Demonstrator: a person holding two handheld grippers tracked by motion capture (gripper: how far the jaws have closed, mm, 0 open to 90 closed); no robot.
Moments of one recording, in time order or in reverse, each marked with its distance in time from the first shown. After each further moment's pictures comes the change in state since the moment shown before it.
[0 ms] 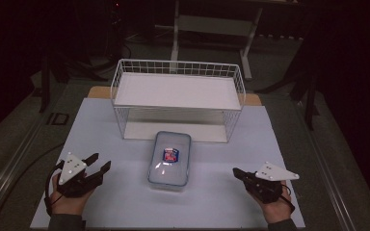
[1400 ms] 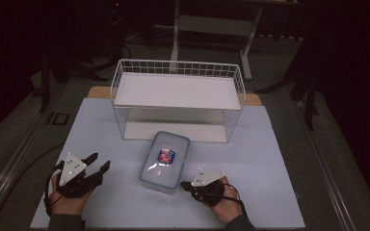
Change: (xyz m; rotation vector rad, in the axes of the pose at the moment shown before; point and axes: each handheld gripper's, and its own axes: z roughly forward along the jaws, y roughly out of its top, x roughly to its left) left arm -0.001 0.000 -0.001 -0.007 0.018 0.019; right arm 0.089 0.019 0.110 0.172 0.254 -0.208
